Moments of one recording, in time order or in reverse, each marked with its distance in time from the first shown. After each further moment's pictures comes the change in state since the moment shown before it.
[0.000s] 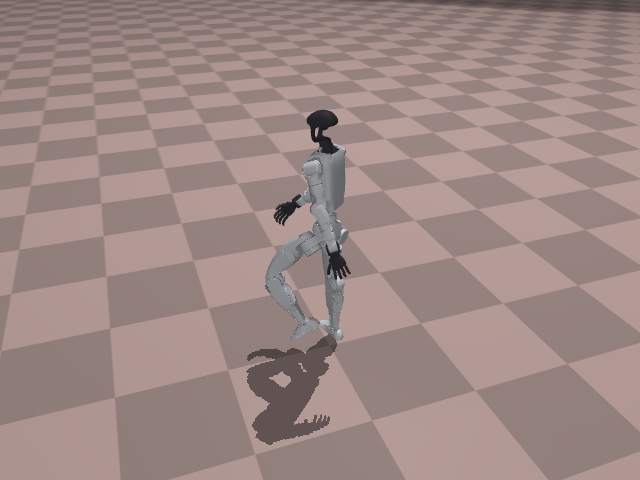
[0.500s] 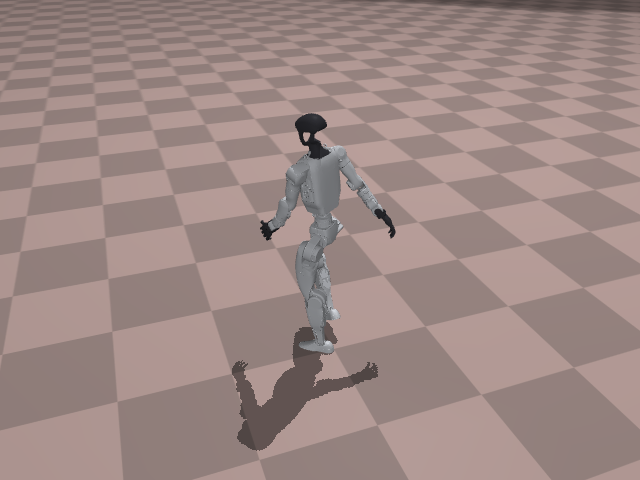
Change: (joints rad) left arm -0.690 -0.191 -0.418 -0.387 0.035 -0.244 -0.006; right arm 0.870 -0.186 -0.638 0.479 0.521 0.112 -0.457; waist -0.274 0.119 0.033; left_leg 0.669 -0.163 -0.208 -1.186 -0.093 -0.057; right_leg -0.389 -0.043 -0.080 0.948 0.113 0.007
